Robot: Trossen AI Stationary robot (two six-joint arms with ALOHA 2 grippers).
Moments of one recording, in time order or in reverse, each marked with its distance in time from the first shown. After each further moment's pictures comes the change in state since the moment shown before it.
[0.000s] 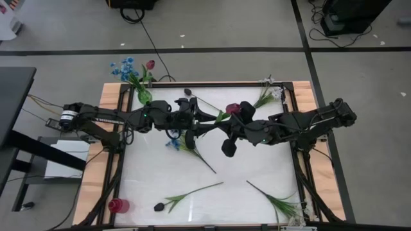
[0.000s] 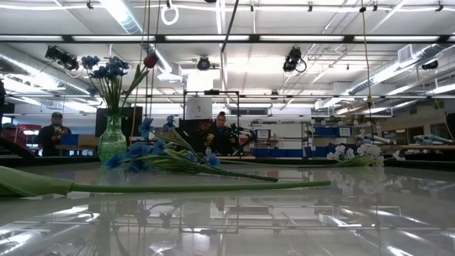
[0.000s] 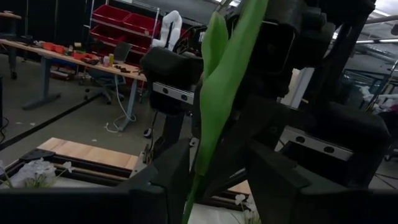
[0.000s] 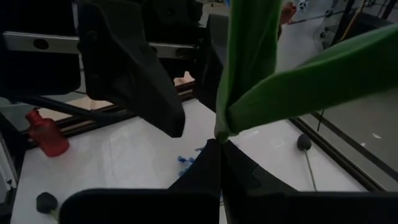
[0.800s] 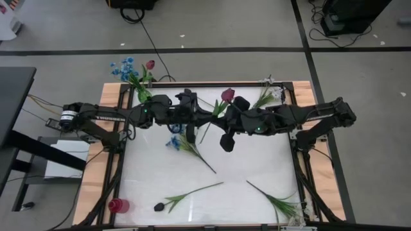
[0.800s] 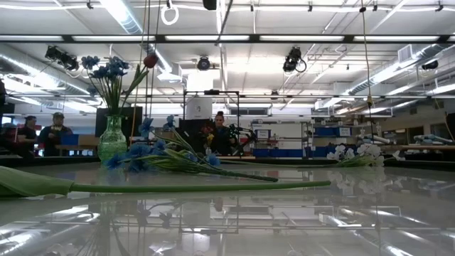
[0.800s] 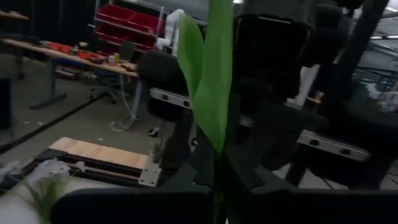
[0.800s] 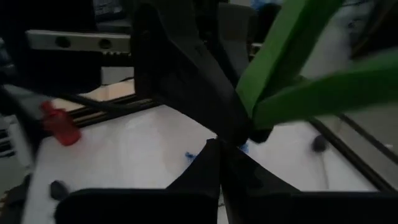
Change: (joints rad) left arm 0.065 0.000 0.000 -0.012 0.039 0.010; right arm -0.102 -0.001 0.000 0.013 -0.154 -0.053
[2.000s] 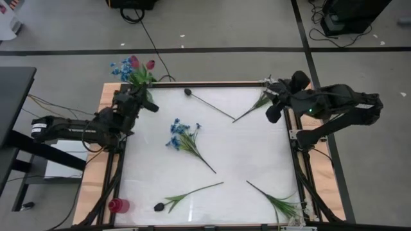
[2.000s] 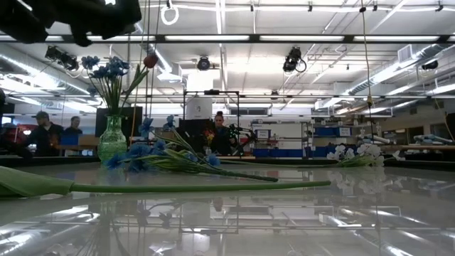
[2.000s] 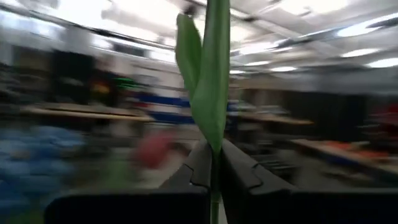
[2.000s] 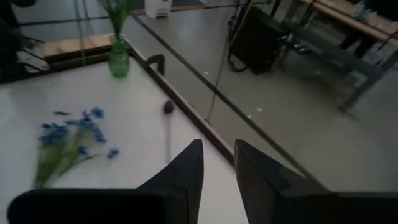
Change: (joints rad) left arm 0.067 -0.642 -0.805 0.660 -1.067 0.616; right arm -0.046 -0.385 0.000 -0.598 0.333 0.003
